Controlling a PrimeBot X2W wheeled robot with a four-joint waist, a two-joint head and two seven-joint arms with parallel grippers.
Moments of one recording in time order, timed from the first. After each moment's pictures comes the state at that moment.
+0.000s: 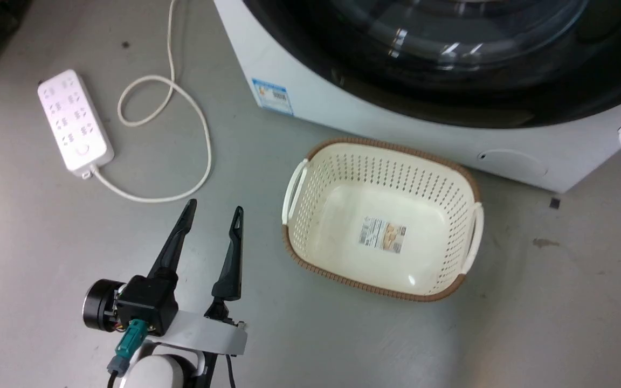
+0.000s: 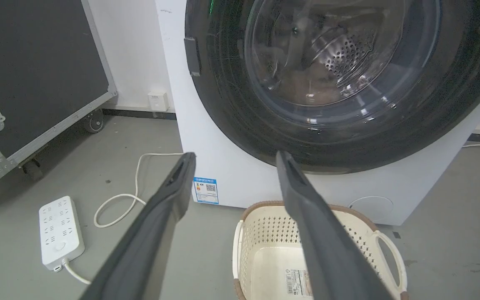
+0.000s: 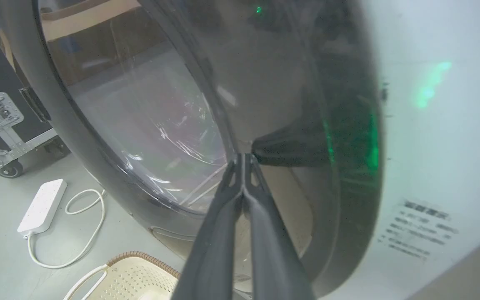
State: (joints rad) left arm -0.14 0.05 -0.12 0.01 -0.09 -0.07 -0.26; right arm -0.86 -0.42 0.10 0.58 0.40 0.14 -0.02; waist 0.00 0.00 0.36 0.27
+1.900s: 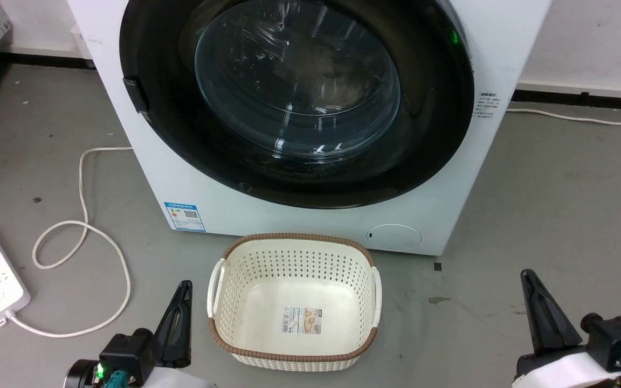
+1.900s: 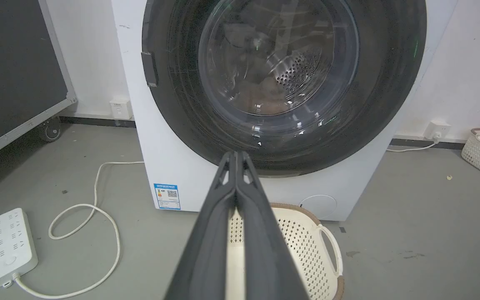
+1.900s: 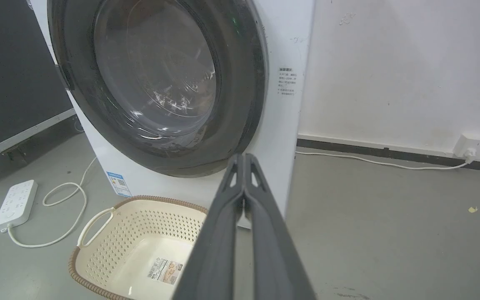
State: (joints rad) left arm 0.04 0.05 -0.02 0.07 -0.10 -0.10 -0.22; right arm 0.01 -0.06 -0.08 0.10 0.06 0.13 -0.23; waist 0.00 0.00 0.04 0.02
